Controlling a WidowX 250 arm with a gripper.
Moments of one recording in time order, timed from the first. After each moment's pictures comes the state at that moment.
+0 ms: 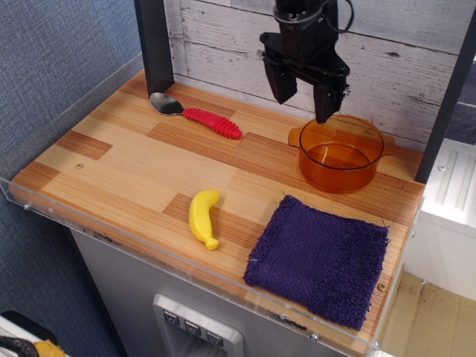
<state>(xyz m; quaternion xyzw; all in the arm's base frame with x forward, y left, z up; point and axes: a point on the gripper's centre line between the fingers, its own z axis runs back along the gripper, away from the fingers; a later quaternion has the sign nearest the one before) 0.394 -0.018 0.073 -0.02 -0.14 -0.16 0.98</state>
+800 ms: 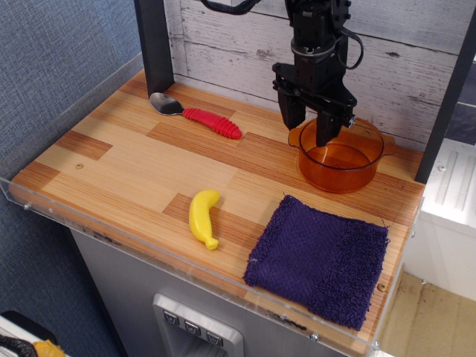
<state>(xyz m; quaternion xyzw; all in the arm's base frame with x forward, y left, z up) 0.404 -0.022 0.037 -0.01 -0.09 -0.15 0.98</state>
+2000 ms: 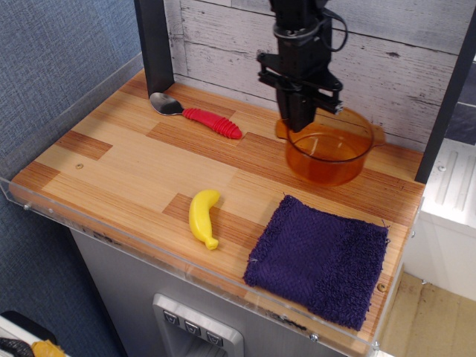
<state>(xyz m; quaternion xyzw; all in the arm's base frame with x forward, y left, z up) 0.380 -0.007 0.055 -0.04 -0.06 -0.15 0.99</state>
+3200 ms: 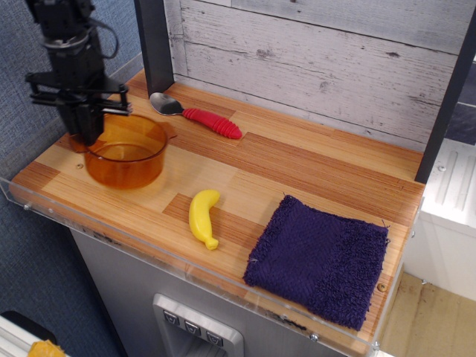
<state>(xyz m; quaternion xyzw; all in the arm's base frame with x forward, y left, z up) 0.262 0.181 0.052 0.03 -0.01 0.16 0.99</state>
